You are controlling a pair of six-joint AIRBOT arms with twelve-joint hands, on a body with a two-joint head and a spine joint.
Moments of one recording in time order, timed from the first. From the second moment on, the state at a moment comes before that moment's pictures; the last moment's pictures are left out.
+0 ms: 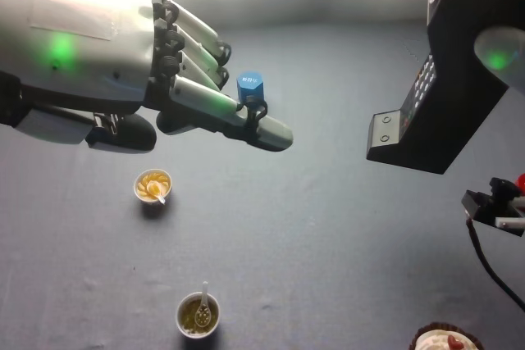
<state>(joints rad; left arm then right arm) -0.01 -0.50 1.19 1.79 -1.01 -0.43 -0.70 -1.13 1.07 0.38 1.60 0.33</state>
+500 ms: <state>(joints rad) 0.01 -0.50 1.19 1.78 -1.04 -0.36 -0.65 -1.11 1.02 0.34 1.60 0.31</state>
